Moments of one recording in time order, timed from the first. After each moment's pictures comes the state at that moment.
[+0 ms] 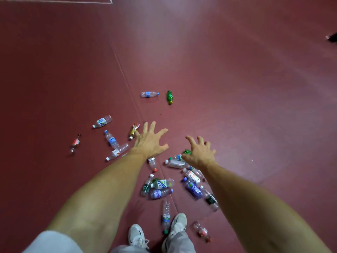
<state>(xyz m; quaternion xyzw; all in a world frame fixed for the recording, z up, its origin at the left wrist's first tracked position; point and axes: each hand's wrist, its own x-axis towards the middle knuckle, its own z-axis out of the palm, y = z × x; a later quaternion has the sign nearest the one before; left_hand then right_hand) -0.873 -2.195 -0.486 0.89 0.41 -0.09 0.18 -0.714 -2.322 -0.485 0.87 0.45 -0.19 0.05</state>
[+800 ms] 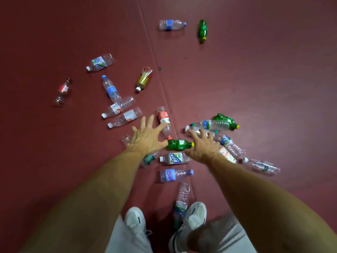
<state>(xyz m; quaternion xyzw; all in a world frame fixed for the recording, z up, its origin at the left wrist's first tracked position) -0.839 -2.149 -0.921 0.83 0.48 -0.20 0.23 -0.652 -2.250 -0.935 0.79 0.52 -0.30 0.14</state>
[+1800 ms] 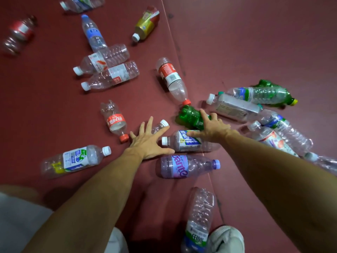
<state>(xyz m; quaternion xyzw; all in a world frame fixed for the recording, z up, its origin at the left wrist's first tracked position) -0.872 -2.182 -1.290 0.78 0.51 -0.19 0.31 -0.624 -2.214 -1.268 0.77 0.53 -0.31 0.14</state>
